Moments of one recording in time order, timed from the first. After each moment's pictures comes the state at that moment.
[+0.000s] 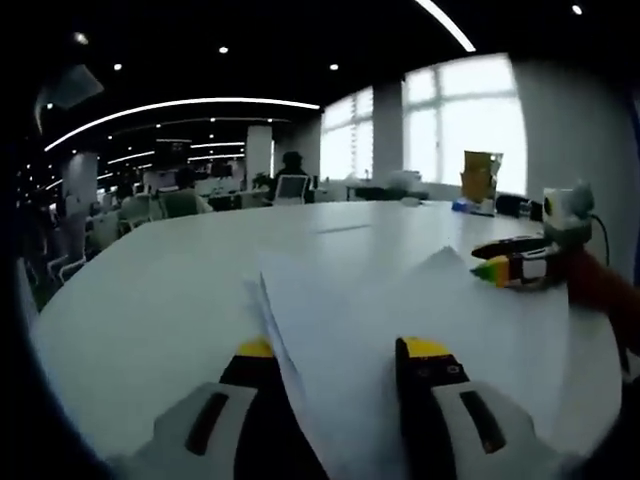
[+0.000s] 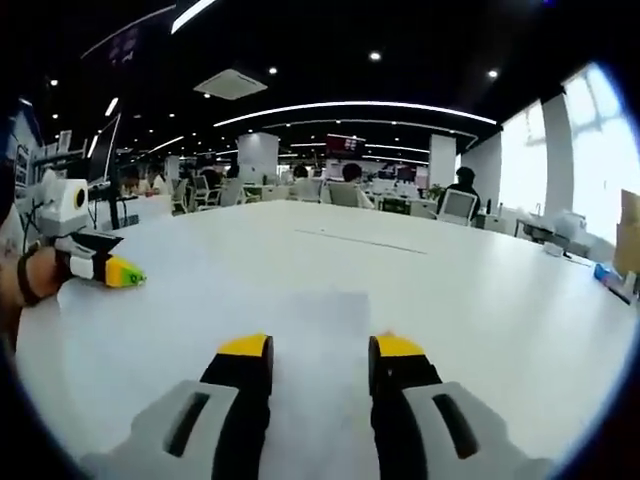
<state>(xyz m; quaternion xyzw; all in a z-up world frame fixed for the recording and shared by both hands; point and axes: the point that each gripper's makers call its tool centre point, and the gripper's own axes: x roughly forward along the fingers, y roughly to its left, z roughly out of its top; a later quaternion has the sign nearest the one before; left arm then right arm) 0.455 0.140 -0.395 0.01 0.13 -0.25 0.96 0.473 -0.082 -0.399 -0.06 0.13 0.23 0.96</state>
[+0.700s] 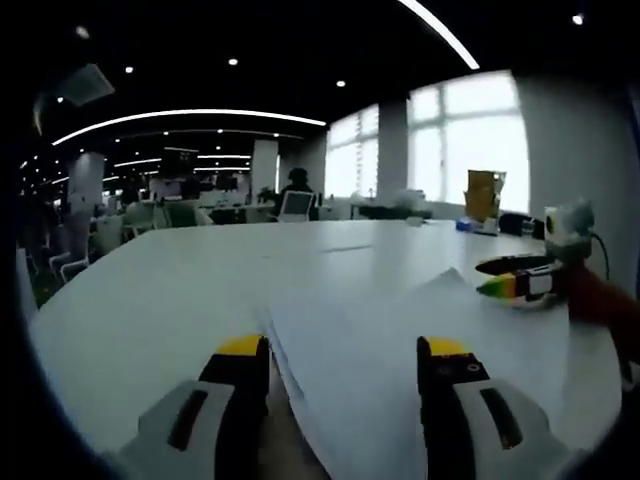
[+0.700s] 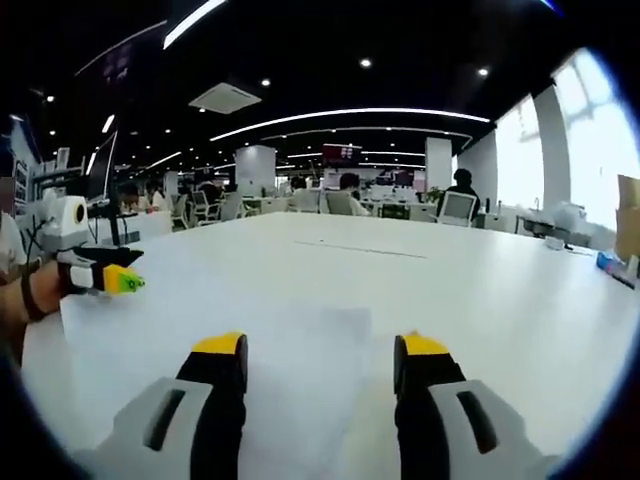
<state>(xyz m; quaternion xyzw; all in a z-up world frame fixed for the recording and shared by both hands) 0.462 0.150 -0.380 -0.01 0.08 -0.24 0.97 0.471 -0.081 -0.394 -0.03 0.12 0.23 0.96</state>
